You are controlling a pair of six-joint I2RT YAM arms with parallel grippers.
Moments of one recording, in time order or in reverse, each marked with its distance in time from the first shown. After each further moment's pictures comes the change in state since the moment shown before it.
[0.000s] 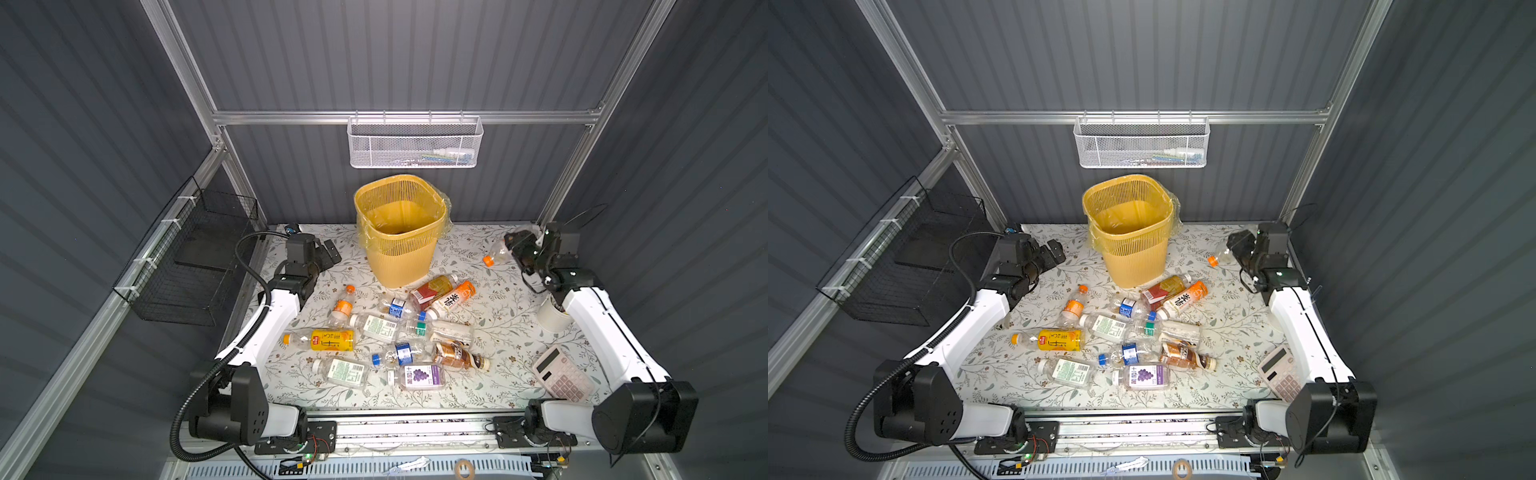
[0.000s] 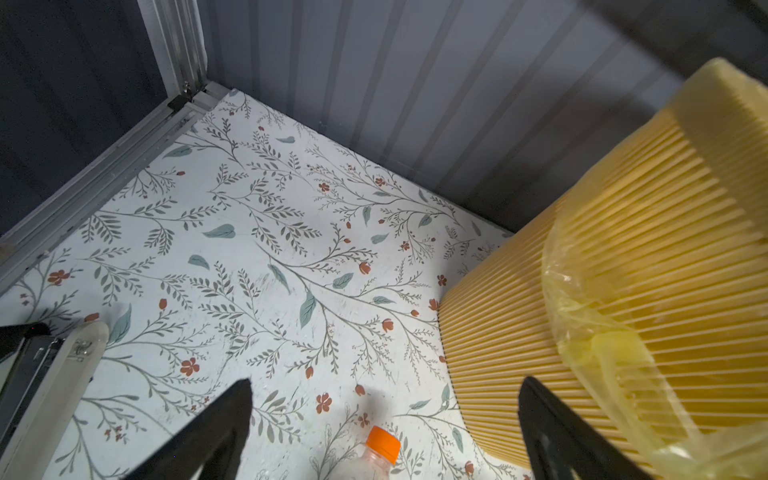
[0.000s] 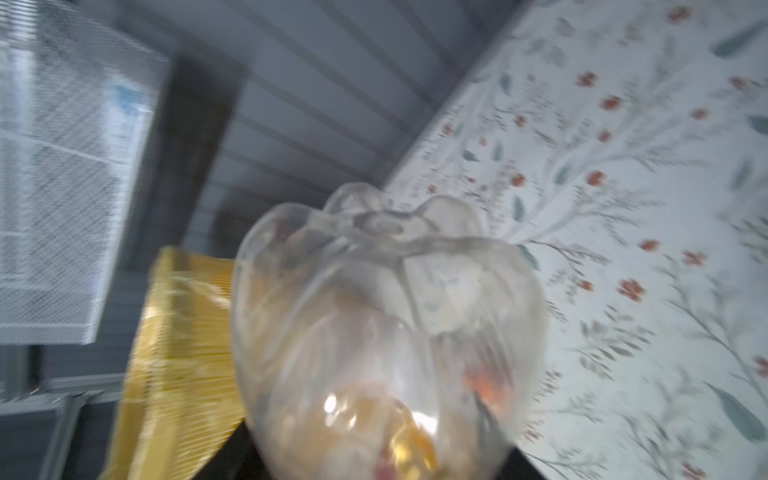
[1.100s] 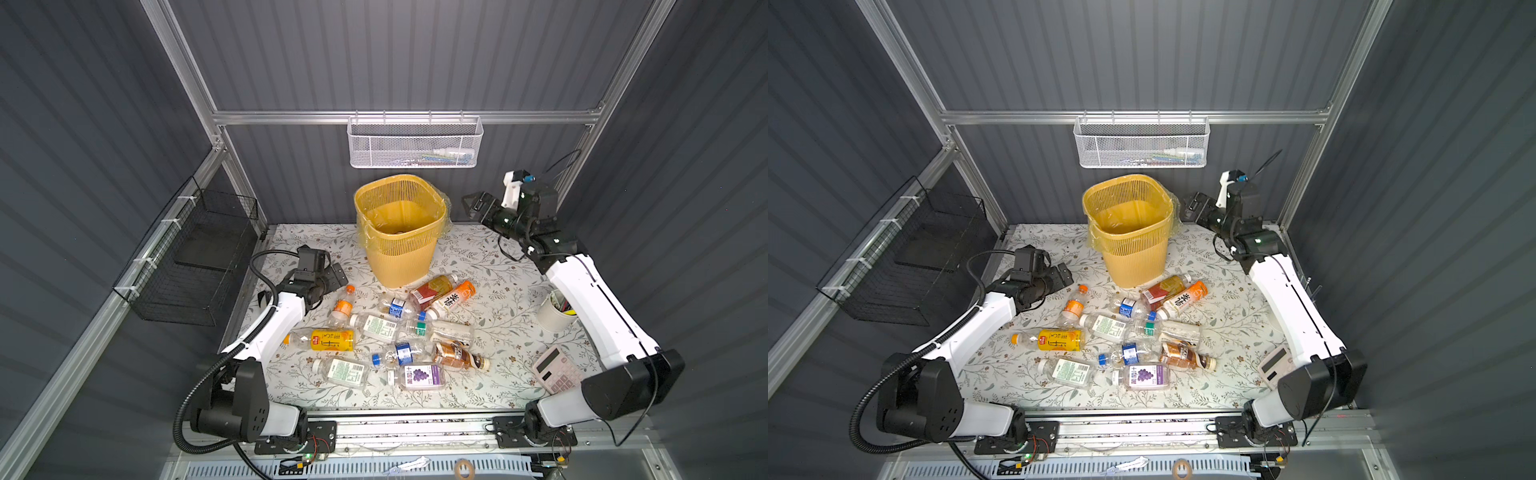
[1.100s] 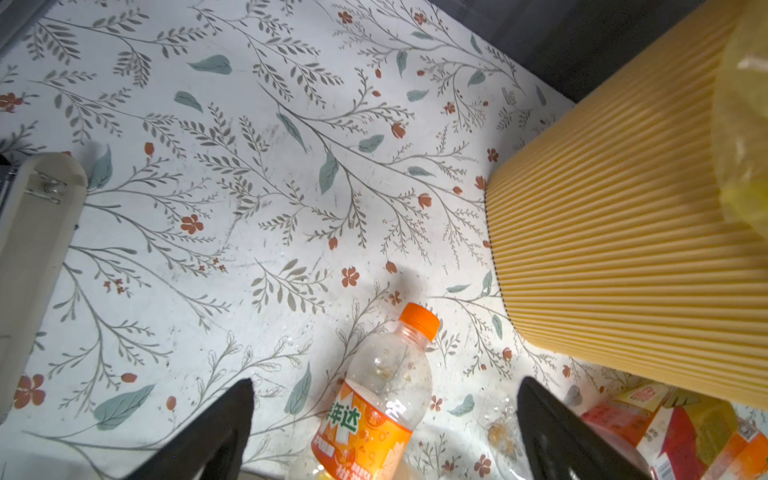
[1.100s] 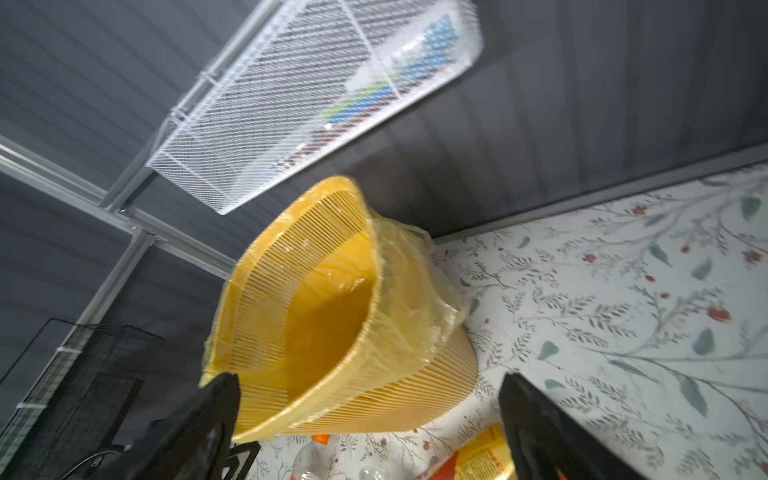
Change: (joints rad) left arm -0.069 0.029 -0.050 -0.232 0.044 -0.044; right arm 0.209 0.148 0.269 -0.084 0.003 -0.281
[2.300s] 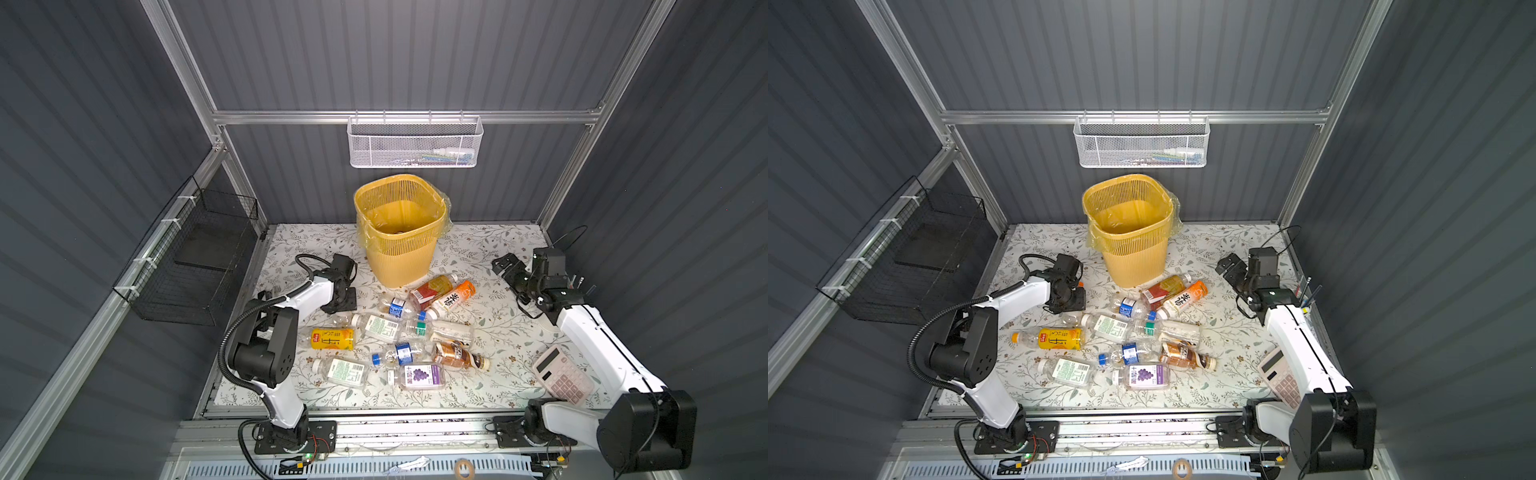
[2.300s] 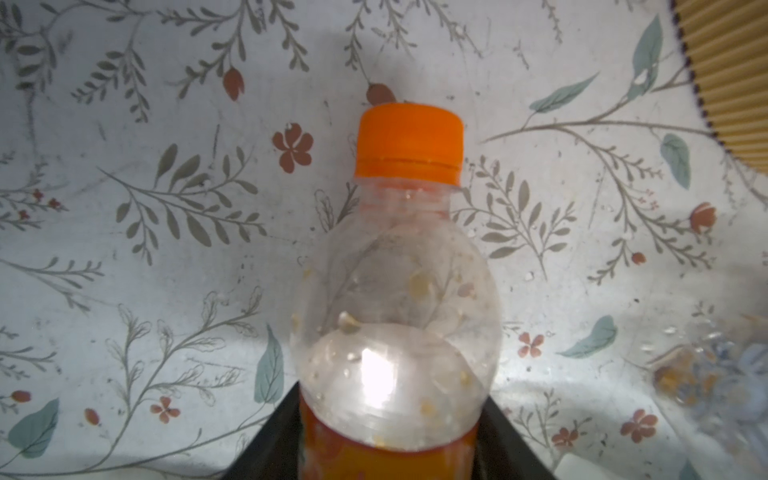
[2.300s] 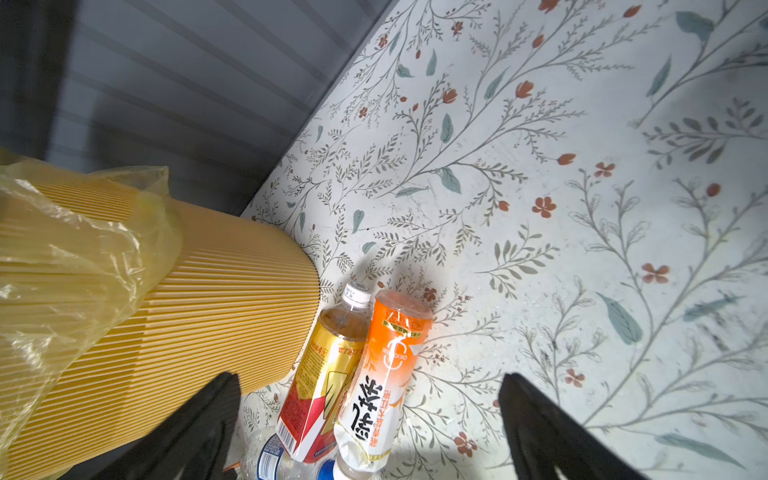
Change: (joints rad) left arm -0.059 0.337 0.113 -0.172 0.005 0.210; right arm -0.200 -0.251 -0.602 0.043 0.031 0.206
